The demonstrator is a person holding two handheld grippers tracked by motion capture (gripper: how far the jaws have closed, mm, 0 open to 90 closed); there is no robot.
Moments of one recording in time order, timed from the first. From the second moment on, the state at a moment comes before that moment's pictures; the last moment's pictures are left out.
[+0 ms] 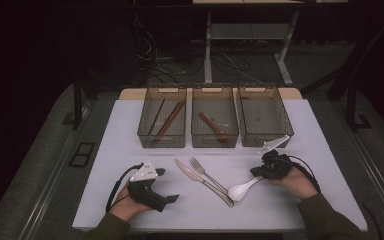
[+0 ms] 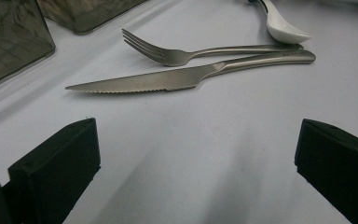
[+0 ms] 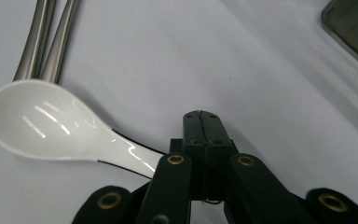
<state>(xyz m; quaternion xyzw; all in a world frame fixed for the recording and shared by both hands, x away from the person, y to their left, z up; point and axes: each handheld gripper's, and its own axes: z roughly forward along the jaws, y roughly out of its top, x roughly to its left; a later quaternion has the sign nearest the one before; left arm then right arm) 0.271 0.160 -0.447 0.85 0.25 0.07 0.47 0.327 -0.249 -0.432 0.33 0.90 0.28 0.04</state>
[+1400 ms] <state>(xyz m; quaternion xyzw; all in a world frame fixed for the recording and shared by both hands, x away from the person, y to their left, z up) 0.271 0.159 -0.448 0.85 0.25 0.07 0.46 0.297 -0.228 -0.429 0.28 0.90 0.35 -0.02</state>
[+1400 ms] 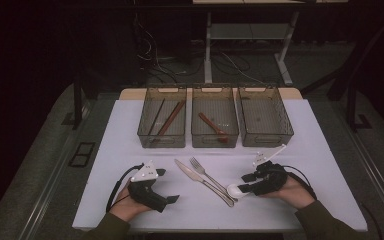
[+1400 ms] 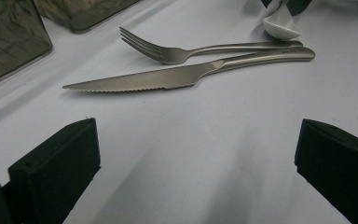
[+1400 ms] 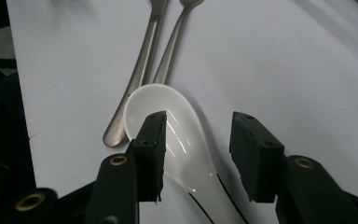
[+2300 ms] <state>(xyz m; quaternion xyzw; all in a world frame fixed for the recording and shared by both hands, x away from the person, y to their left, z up) 0.270 0.159 -0.448 0.85 0.25 0.07 0.46 0.289 -0.221 -0.438 0.21 0.93 0.31 -0.04</state>
